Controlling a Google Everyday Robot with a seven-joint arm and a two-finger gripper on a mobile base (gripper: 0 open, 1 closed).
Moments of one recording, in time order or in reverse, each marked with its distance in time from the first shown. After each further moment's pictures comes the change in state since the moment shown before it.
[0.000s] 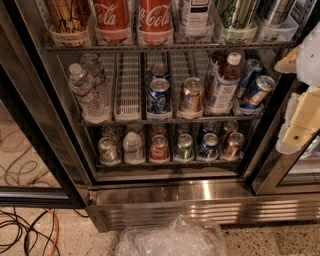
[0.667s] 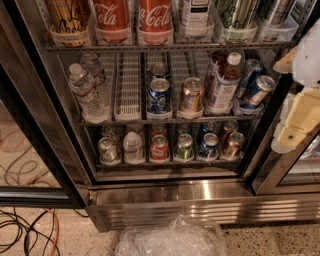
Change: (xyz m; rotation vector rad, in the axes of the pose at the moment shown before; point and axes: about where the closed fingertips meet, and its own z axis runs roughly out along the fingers) arm -0.005 -0.002 0.004 0.012 0.005 0.010
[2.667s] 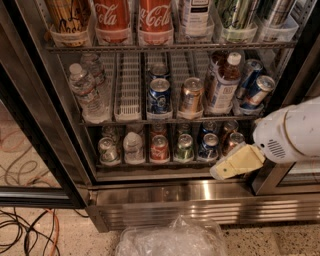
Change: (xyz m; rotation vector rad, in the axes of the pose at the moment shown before) arm -0.013 0.038 0.117 0.047 -0.302 0.520
